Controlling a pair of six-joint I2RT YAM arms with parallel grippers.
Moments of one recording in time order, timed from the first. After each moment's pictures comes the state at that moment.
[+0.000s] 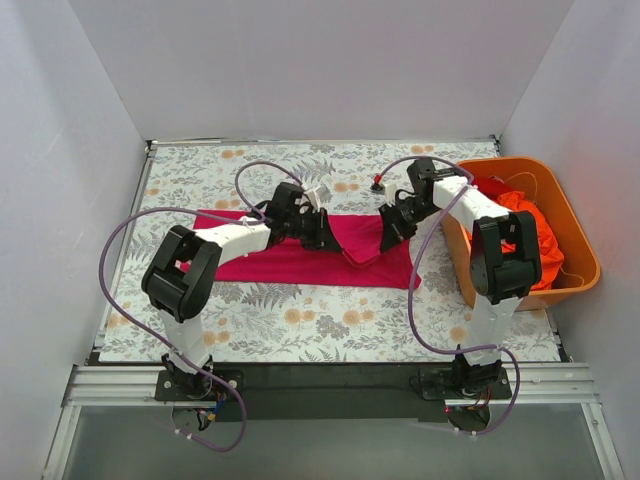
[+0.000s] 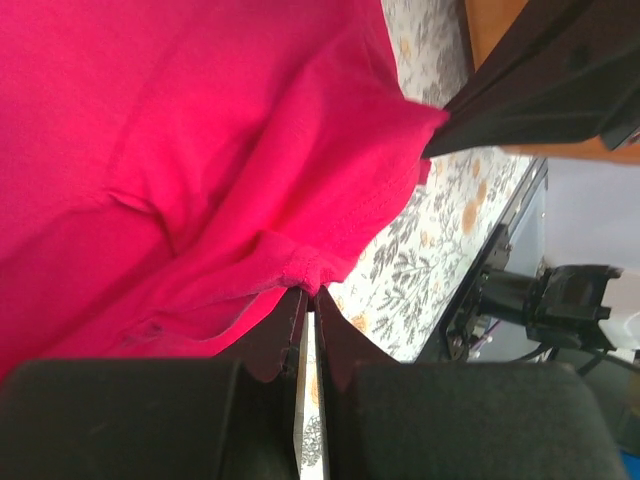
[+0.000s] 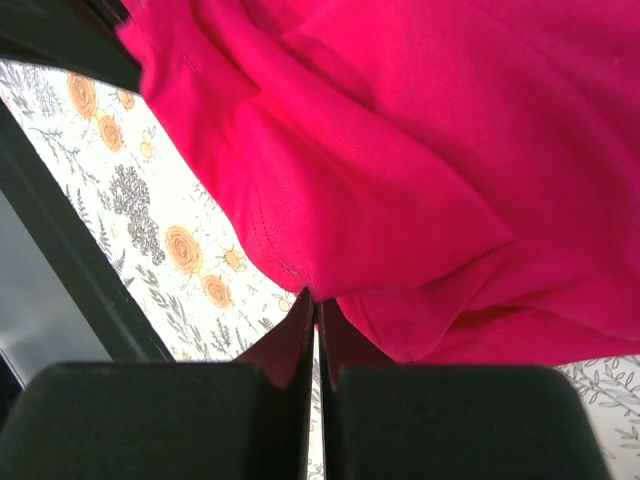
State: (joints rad) left arm -0.56 1.85 1.12 -0.01 0.63 -0.58; right arm 0.25 1.89 1.42 -0.94 -0.72 -0.42
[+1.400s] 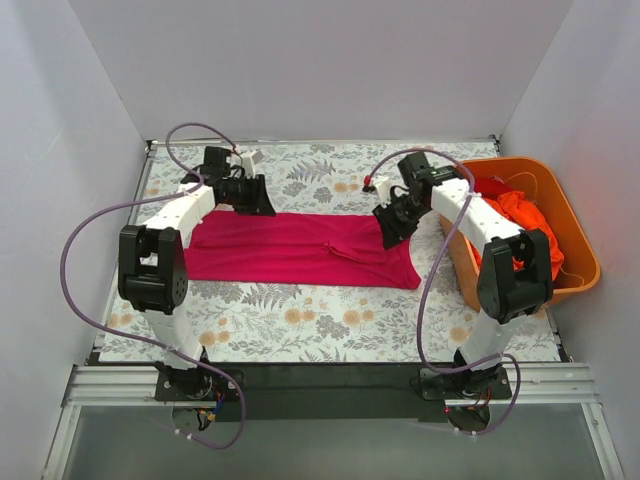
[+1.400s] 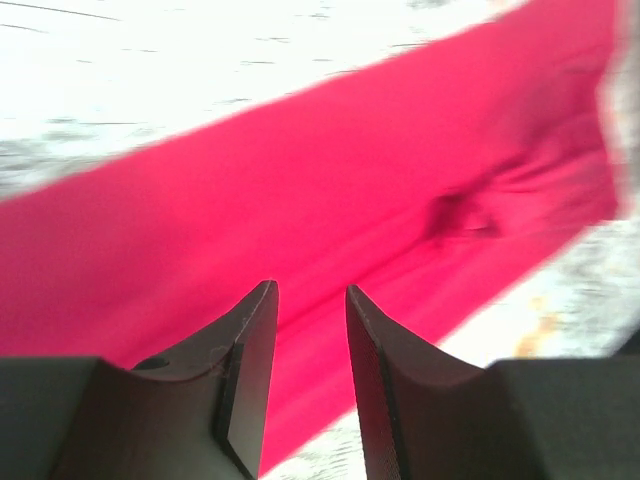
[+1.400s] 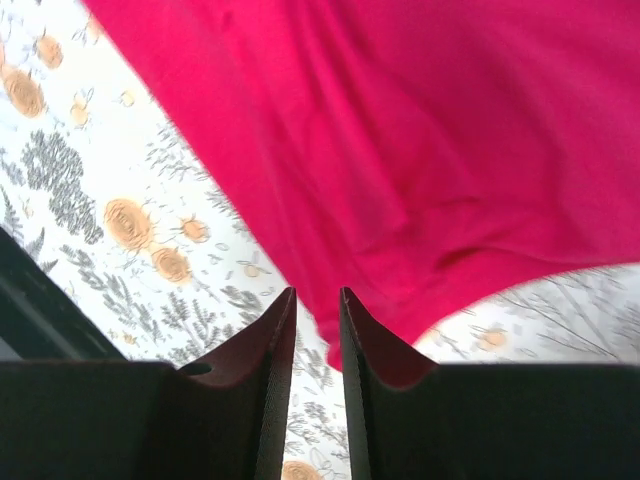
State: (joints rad) left arm -0.16 1.83 1.36 -0.46 0.59 -0.10; right arm 0.34 1.75 1.43 -0.97 -0.46 -0.45
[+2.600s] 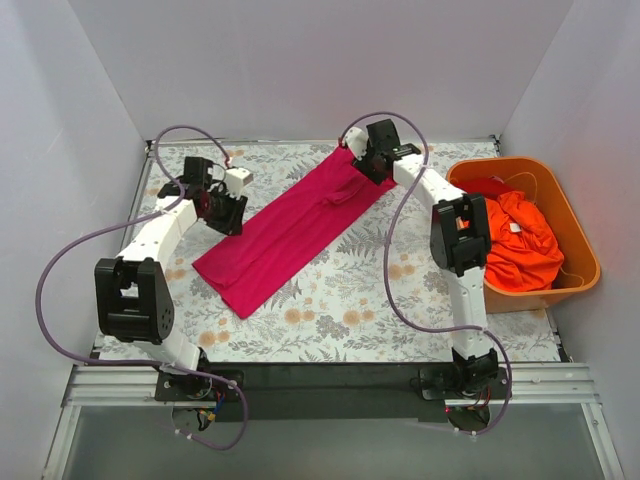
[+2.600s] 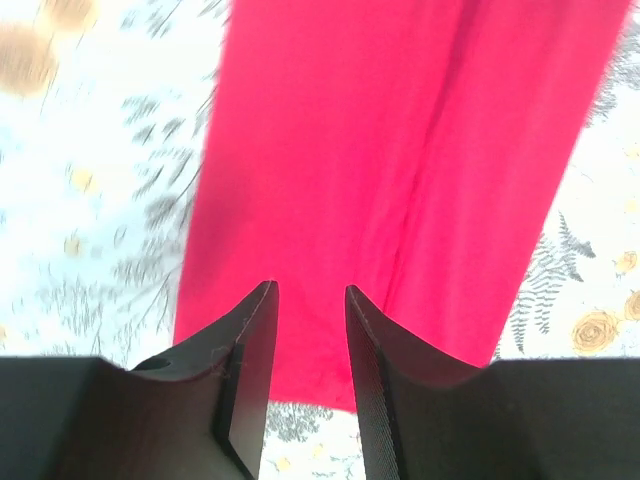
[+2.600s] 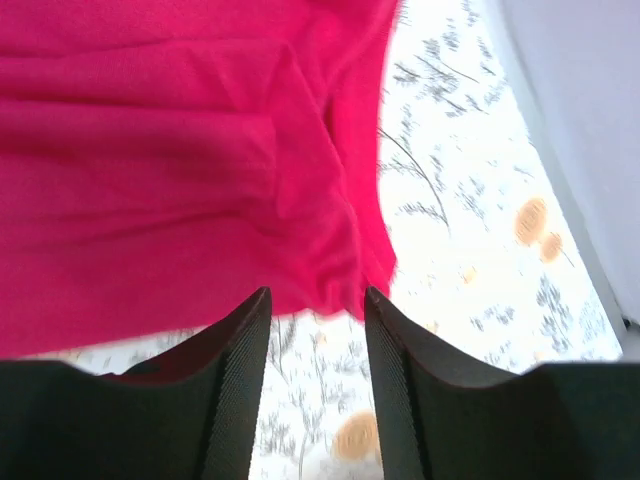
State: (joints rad) left arm -0.05 1.61 1.25 -0.71 0.34 0.35; right arm 0.39 2.34 2.03 -0.52 0.06 -0.66
